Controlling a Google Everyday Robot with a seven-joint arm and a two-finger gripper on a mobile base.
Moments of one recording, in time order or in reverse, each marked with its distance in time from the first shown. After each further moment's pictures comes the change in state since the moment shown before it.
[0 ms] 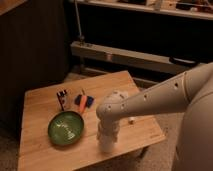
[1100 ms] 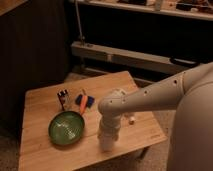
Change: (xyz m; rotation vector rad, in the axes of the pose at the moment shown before) arm -0.008 -0.004 0.006 0.001 0.056 -0.018
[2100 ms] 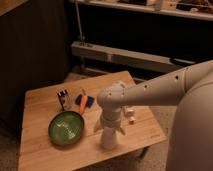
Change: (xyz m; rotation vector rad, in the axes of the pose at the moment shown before) arm -0.017 -0.005 -0.024 0.042 -0.004 -0.010
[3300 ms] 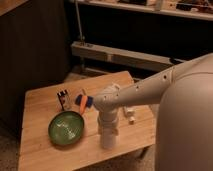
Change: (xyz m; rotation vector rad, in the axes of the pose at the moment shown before) arm -0.006 0.008 0.019 0.028 -0.010 -0.013
